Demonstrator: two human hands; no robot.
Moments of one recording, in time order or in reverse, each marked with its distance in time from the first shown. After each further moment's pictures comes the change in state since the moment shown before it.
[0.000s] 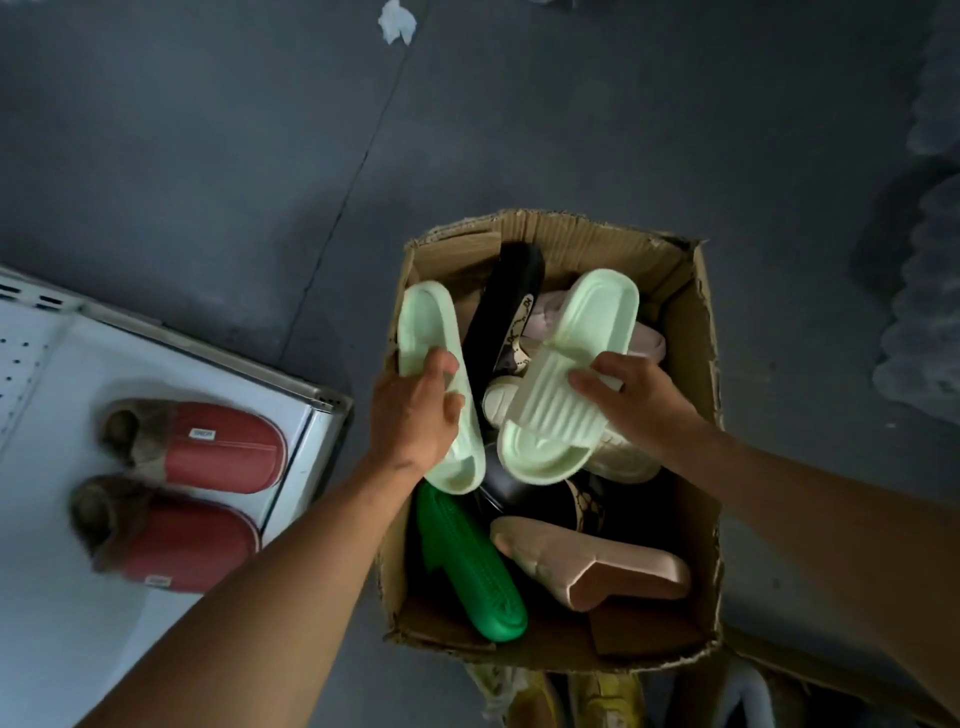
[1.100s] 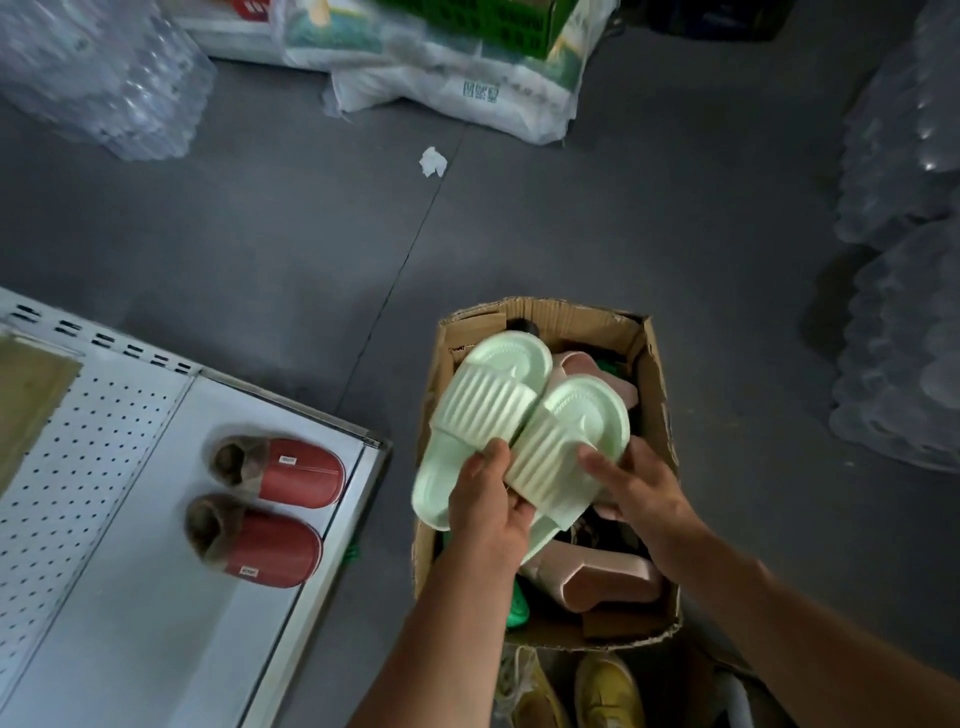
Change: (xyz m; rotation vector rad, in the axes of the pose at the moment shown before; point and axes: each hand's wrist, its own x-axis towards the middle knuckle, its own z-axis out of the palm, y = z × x) left_hand -0.107 0.148 -0.101 -1.861 0.027 -1.027; right_hand -0.148 -0.065 -0.036 0.705 0.027 0.130
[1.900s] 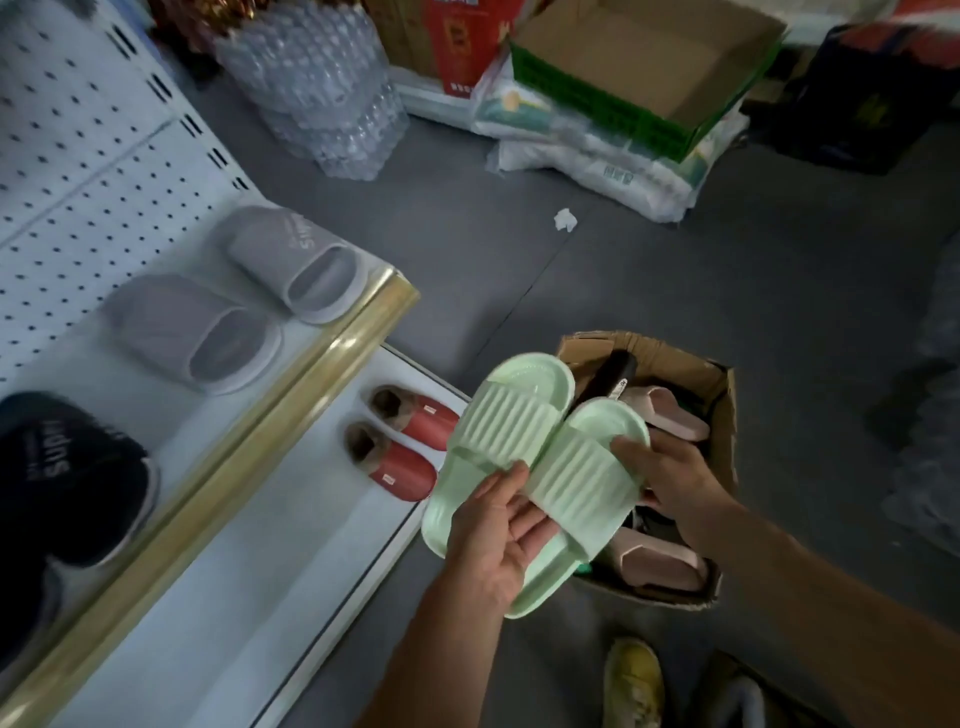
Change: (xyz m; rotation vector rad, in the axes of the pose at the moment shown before) left_hand -0.210 0.055 -0.131 -0.082 -0.088 0.069; right_hand -0.150 -0.078 0.087 -0.242 -0.141 -0.023
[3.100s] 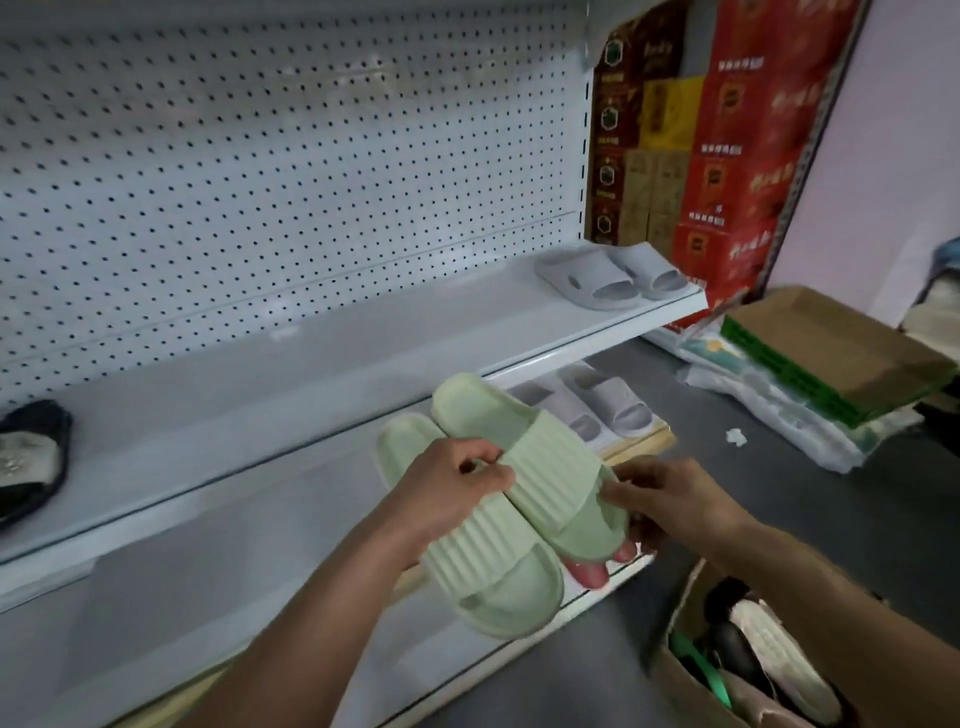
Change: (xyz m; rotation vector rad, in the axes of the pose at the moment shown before) left_hand -0.488 0.157 -0.274 0.977 0.197 0.910; right_hand -0.445 -0.156 0.248 -0.565 -0.465 -0.517
